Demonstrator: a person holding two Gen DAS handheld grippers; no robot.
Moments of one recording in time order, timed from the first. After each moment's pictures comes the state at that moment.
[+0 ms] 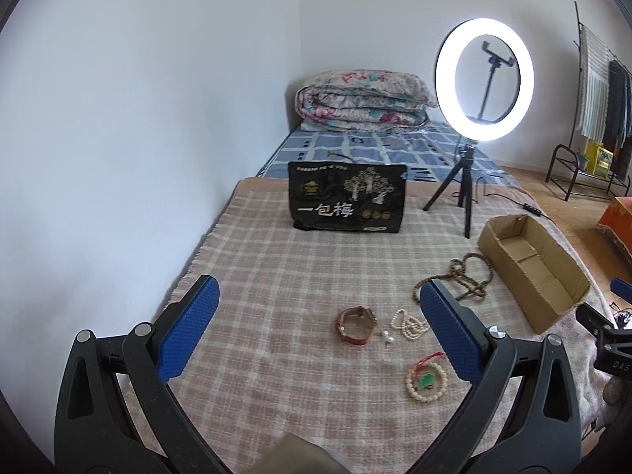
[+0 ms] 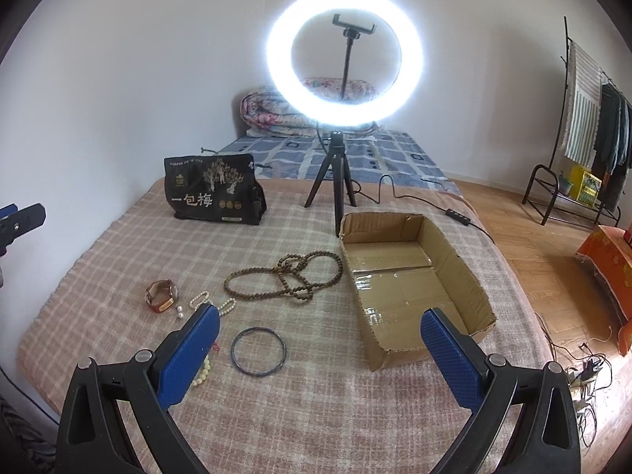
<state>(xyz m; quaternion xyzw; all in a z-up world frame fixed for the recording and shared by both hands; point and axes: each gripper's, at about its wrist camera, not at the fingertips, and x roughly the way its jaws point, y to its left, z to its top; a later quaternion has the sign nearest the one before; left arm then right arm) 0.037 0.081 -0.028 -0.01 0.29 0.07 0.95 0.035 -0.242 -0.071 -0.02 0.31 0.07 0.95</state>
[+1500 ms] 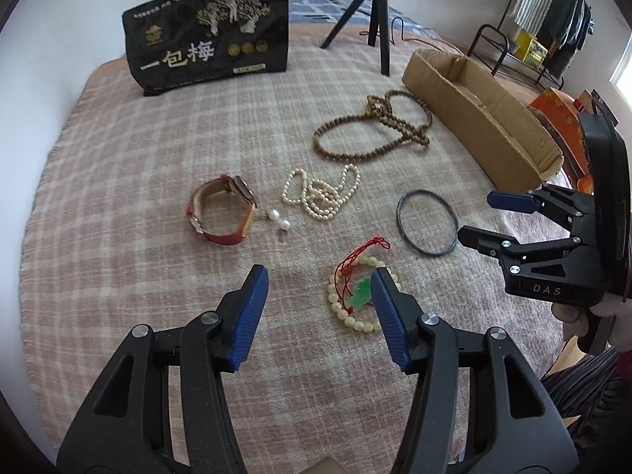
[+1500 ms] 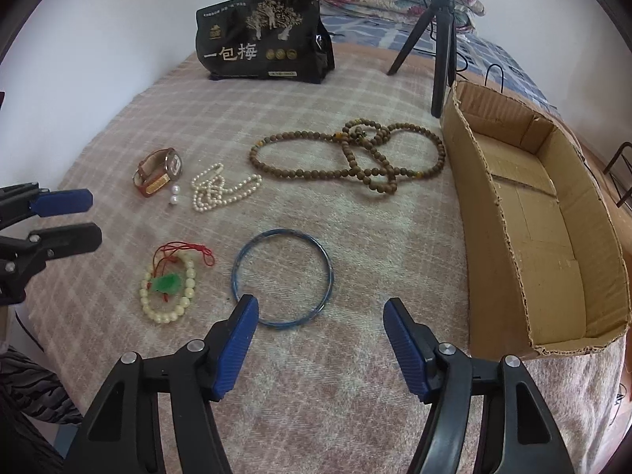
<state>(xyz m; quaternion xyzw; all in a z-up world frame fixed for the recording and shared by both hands) 0.110 0.012 -0.166 0.01 0.52 -0.13 0.85 0.123 -0.209 -0.193 -0.07 0.50 0.19 0.84</state>
